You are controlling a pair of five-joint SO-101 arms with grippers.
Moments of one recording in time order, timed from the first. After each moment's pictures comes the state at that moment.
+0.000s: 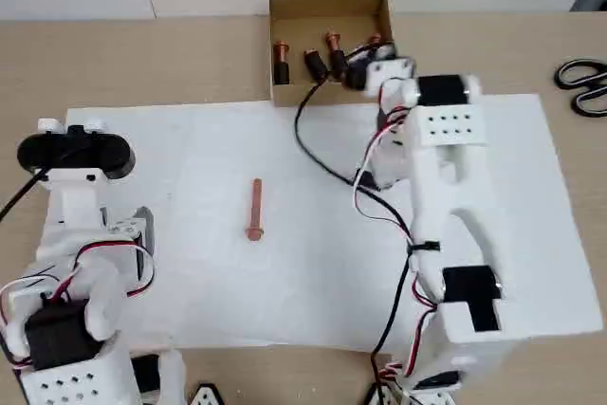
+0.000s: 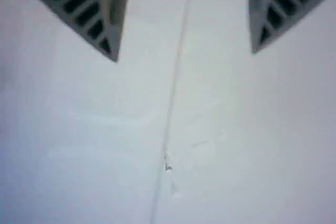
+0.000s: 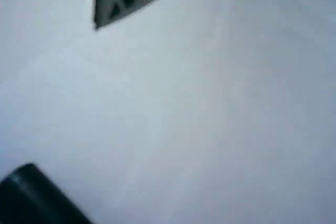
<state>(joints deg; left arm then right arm) -17.0 -66.4 40.9 85.2 -5.8 -9.2 9.0 -9.8 94.6 16.0</state>
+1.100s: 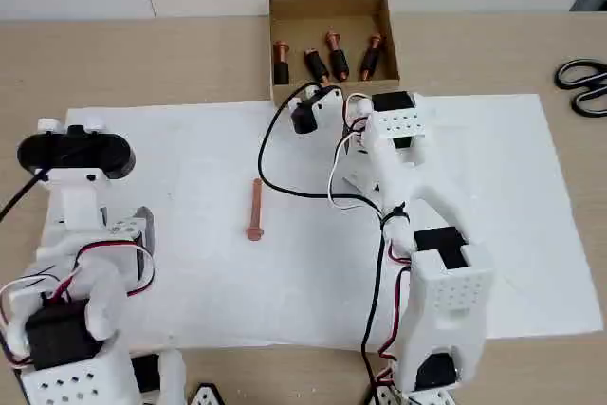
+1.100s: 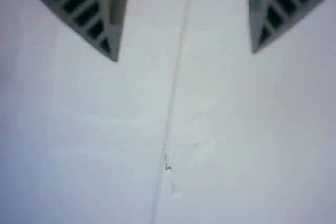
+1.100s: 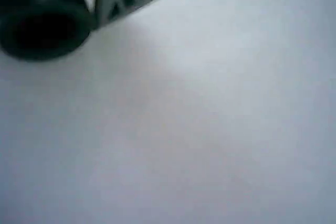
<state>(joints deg) -17.0 -66.4 40.9 85.2 -5.8 -12.2 28.5 -9.8 76.2 39.3</state>
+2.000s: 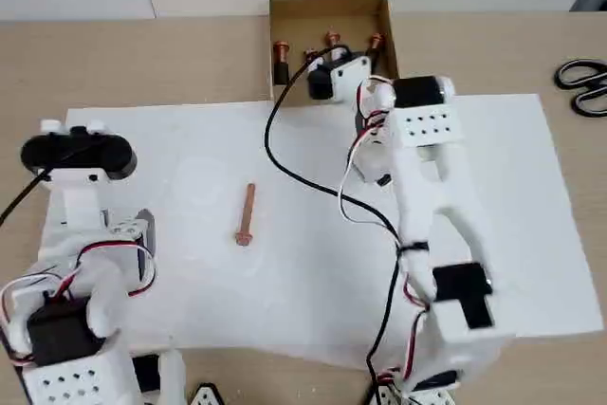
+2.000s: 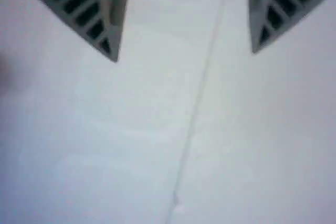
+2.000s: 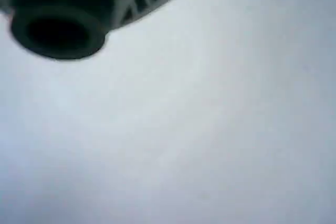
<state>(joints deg) -17.0 -66.4 42.3 85.2 -5.8 -11.9 8.5 -9.8 90.3 23.7</state>
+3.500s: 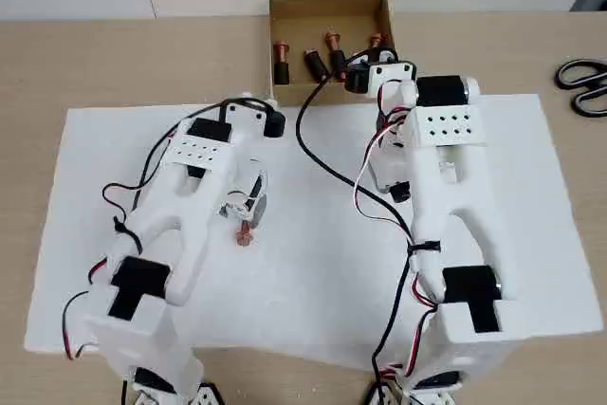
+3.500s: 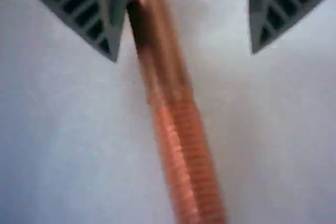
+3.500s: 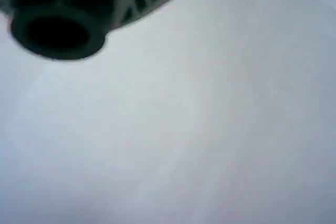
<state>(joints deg) 9.2 15.1 10.6 80.7 -0.7 -7.6 8.2 -9.4 95.6 12.5</state>
